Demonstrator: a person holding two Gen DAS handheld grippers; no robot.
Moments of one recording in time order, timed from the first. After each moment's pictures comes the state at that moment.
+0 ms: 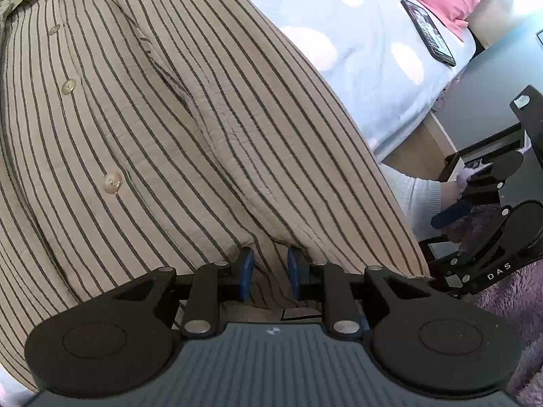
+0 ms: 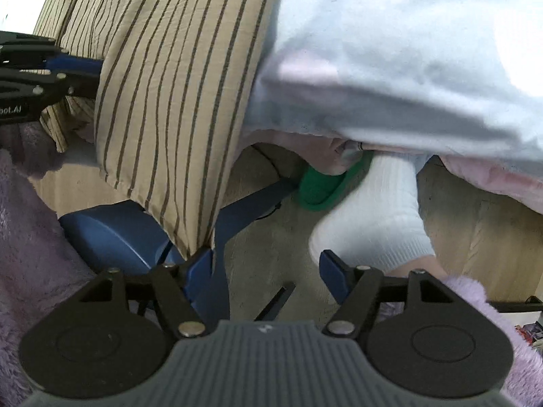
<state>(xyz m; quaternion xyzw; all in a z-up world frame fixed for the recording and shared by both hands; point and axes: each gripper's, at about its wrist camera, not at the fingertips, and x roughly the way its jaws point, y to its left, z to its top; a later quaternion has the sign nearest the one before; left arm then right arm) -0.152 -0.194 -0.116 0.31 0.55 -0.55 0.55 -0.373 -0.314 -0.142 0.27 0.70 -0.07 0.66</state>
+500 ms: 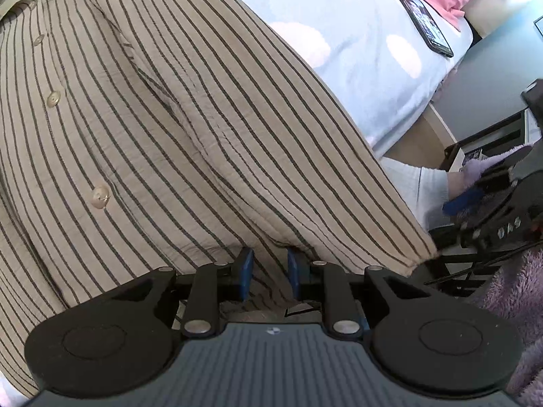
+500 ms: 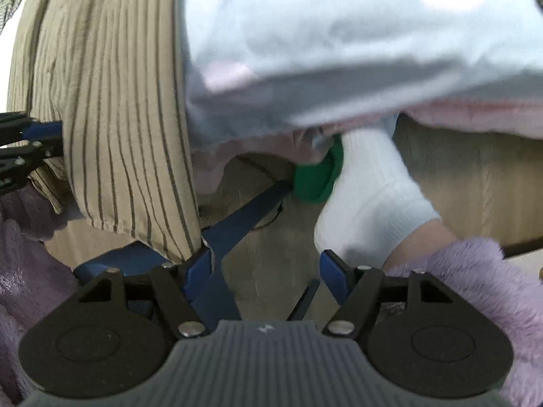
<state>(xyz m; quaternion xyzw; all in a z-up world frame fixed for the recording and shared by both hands) -0.159 -0.204 -0.120 0.33 0.55 -0.55 0.54 -0.394 -0.332 -0.136 0.37 0.64 -0.16 0.65</state>
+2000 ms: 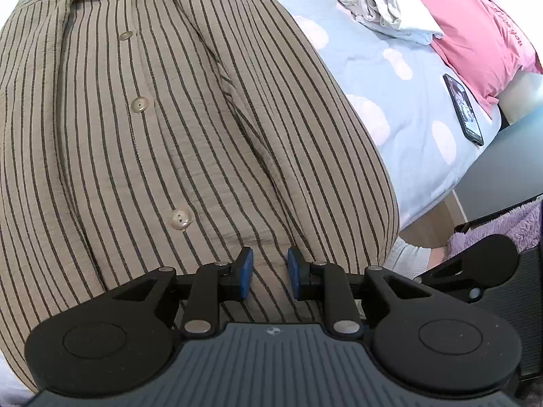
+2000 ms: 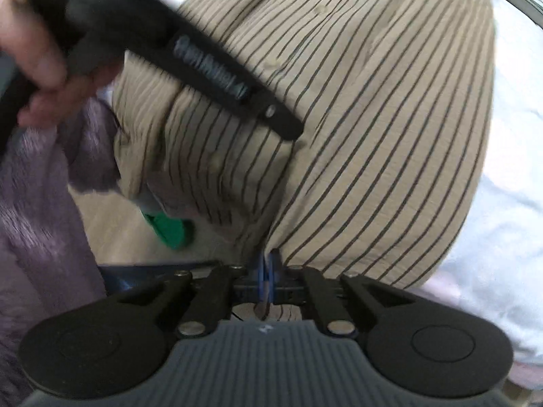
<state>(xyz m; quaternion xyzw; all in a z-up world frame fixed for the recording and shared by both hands) -0.116 -0.193 -0.113 0.22 0.55 -0.51 0.62 -0.293 -0.228 -0.134 0.09 0.60 0.05 0.80</state>
